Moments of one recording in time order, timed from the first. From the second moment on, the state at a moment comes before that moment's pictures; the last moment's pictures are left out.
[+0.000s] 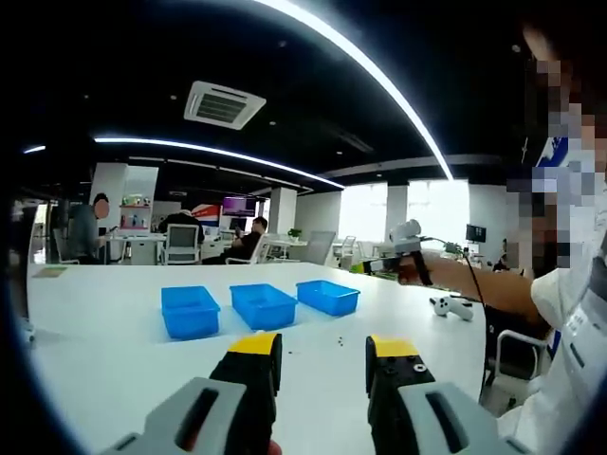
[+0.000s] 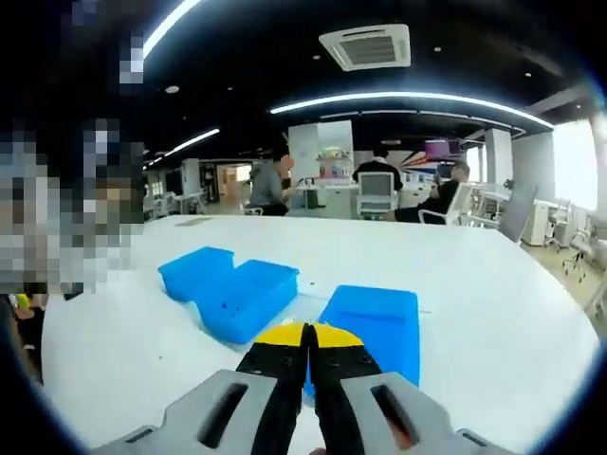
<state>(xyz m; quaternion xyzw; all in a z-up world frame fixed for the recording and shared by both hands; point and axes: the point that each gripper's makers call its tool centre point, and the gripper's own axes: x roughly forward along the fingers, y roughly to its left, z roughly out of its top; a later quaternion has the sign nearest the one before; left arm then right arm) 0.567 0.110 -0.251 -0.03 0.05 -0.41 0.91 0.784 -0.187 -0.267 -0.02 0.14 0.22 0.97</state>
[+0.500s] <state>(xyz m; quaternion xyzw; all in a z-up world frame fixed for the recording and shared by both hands) 0.564 0.110 -0.250 -0.03 0.05 -0.41 0.91 0.833 -0.222 -0.288 -0.02 0.16 0.14 0.98</state>
